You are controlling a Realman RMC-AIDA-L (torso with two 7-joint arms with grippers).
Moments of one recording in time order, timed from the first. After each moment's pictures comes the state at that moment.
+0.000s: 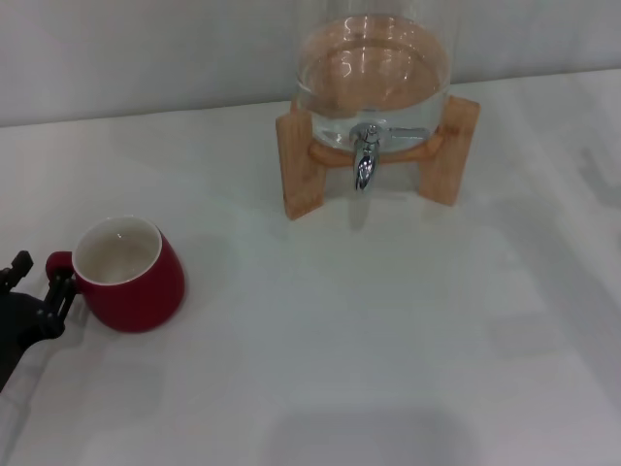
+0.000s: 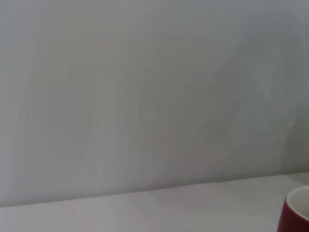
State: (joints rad) left arm -0.33 -2.09 -1.21 -0.17 -0.14 -1.08 2.82; right arm 0.38 2.01 -0.74 -0.02 -0.54 -1.56 0.48
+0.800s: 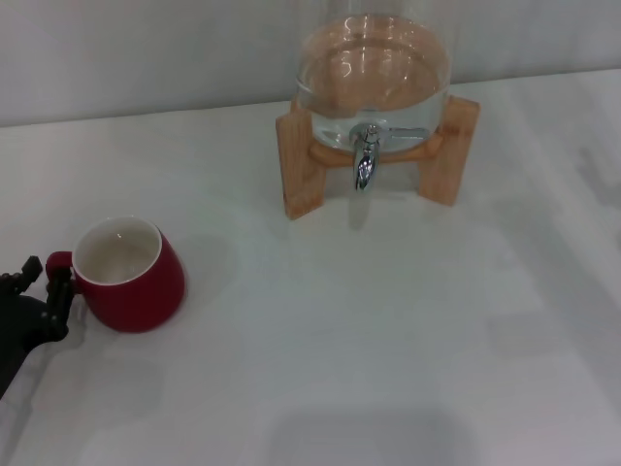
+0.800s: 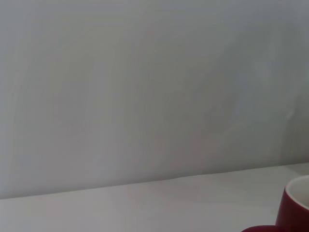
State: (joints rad) left arm -0.33 -2.09 -1.21 -0.17 -0.14 -1.05 2.82; right arm 0.39 2.01 -0.74 -0.02 -0.54 -1.56 0.48
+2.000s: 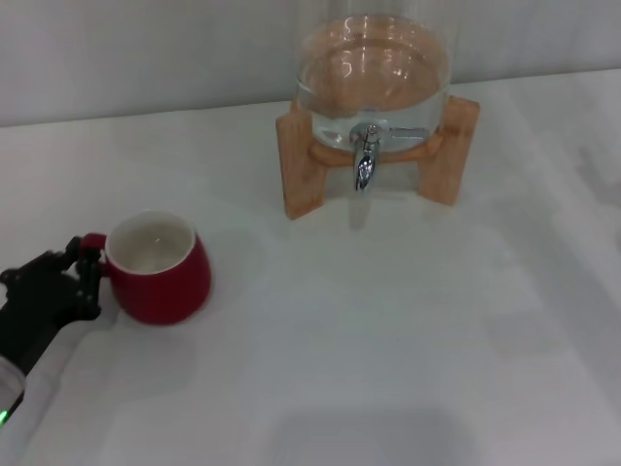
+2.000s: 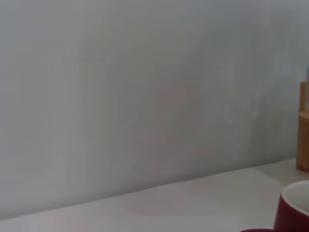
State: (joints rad) left arm -0.40 -2.09 -1.20 -0.17 -0.07 -1.02 2.82; right arm 0.39 2.01 -0.74 -0.03 -0.54 -1.56 0.47
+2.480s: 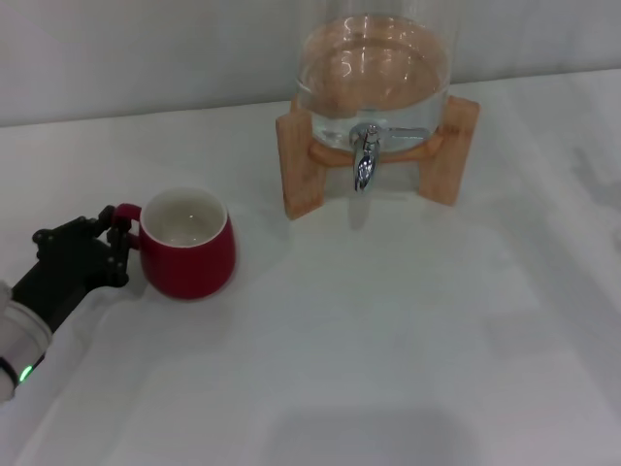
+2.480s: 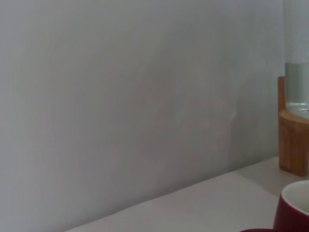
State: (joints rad) left arm -0.51 -2.08 -1.20 -0.17 -0.02 -0.93 2.82; right arm 0.39 2.01 -0.75 -0.03 -0.54 -1.56 0.47
